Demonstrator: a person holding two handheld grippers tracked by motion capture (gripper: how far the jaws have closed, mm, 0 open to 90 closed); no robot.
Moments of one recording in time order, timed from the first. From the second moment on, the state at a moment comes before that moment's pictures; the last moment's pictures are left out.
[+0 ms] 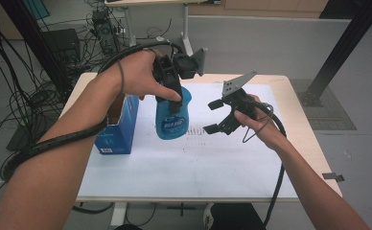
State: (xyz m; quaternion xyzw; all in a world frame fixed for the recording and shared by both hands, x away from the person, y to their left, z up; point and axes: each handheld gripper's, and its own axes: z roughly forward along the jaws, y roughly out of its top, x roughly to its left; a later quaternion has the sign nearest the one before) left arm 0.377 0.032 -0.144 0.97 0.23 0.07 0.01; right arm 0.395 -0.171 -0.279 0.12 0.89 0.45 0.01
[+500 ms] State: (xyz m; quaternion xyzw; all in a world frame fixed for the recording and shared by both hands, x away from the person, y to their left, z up) left arm 0.393 0.077 -0.088 0.92 0.38 0.11 0.02; right arm 0.395 -0.200 -0.260 0.17 0.91 0.37 0.06
